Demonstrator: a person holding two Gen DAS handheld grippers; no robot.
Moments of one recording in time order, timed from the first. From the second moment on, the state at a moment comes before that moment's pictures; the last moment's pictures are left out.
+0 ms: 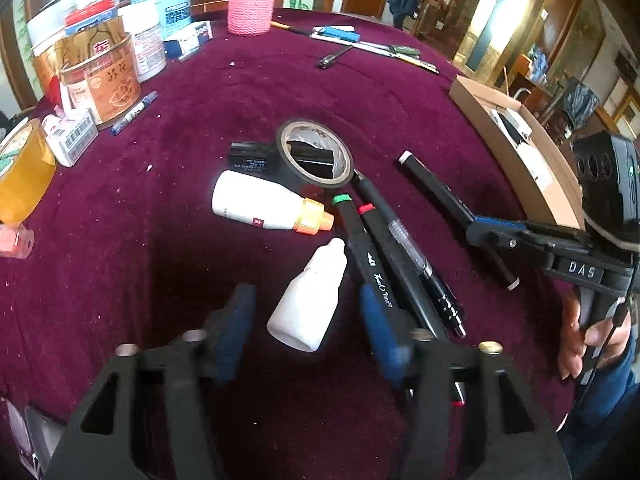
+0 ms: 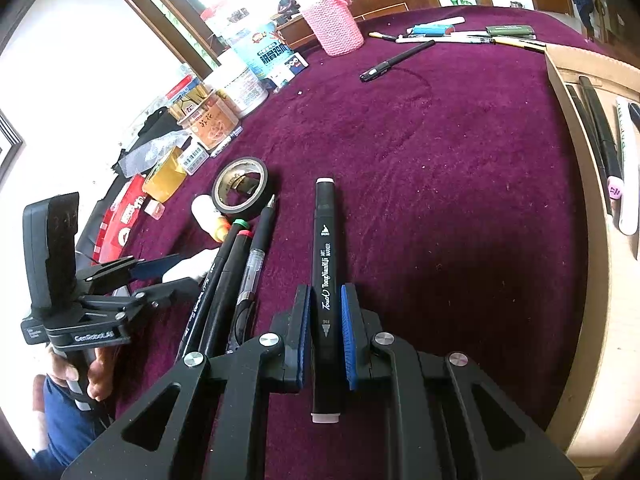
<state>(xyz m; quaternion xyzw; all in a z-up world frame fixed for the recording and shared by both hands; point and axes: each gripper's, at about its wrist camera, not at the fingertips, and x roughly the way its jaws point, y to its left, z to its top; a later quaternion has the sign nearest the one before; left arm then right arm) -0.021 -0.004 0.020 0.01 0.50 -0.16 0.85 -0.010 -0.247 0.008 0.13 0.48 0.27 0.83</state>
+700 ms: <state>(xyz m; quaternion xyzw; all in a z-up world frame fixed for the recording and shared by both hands) -0.042 -0.019 0.023 0.03 0.44 -0.08 0.89 -0.025 -0.230 0.021 0.03 0.44 0.24 0.86</state>
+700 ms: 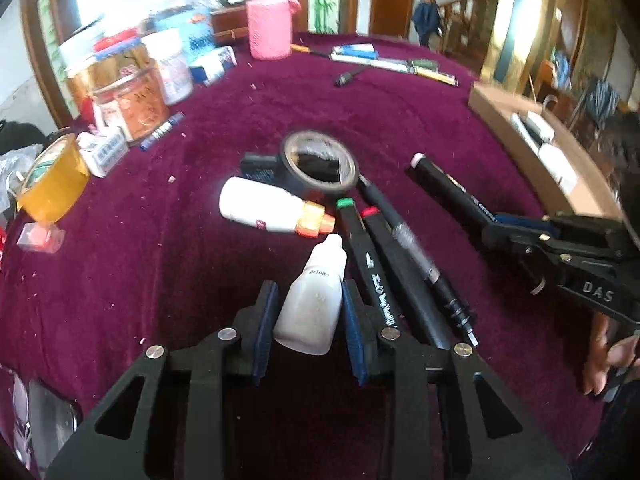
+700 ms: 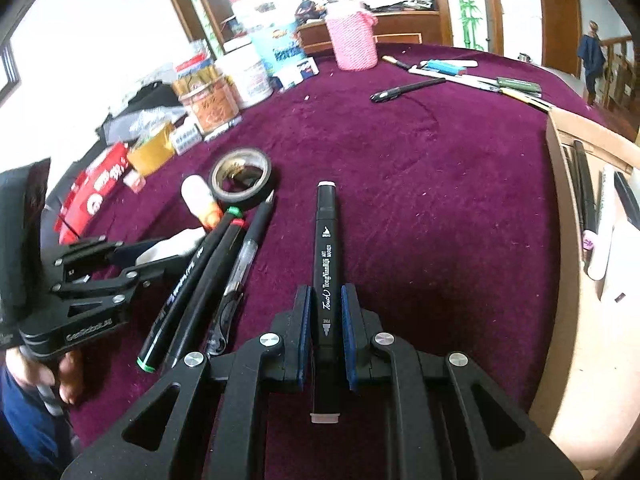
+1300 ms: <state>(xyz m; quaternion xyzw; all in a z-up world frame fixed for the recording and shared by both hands) -0.061 -0.072 0.068 -0.03 0.36 -0.12 0.92 -0.026 -0.256 0.045 0.11 0.39 0.24 0.88</state>
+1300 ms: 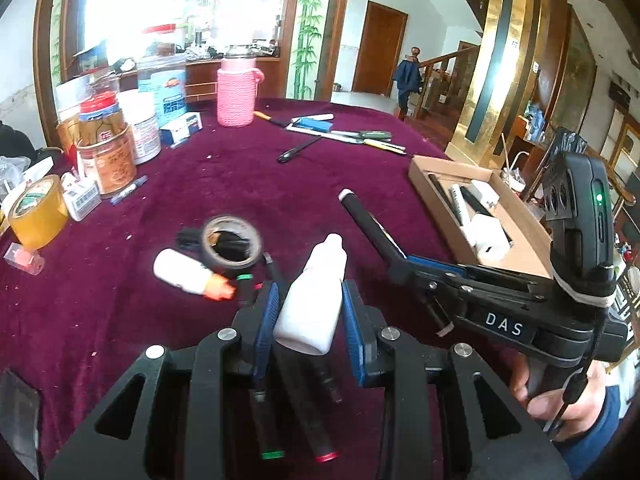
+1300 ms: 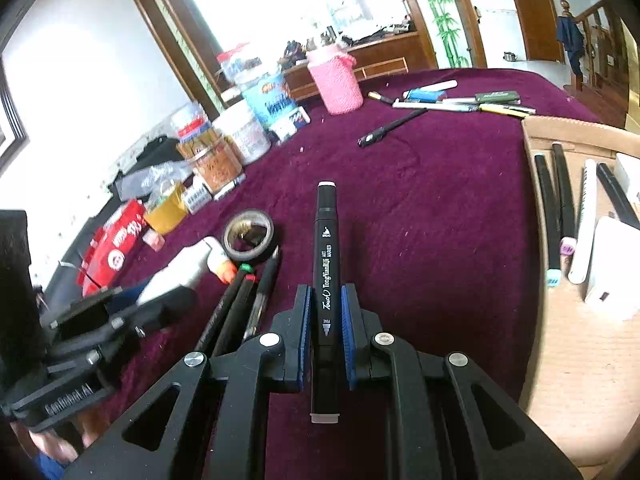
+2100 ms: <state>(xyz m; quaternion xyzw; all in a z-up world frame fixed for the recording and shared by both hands) -0.037 -0.258 0.082 -0.01 0.39 -0.27 0.88 -0.058 -0.441 0.056 0.23 0.36 0.07 0.90</state>
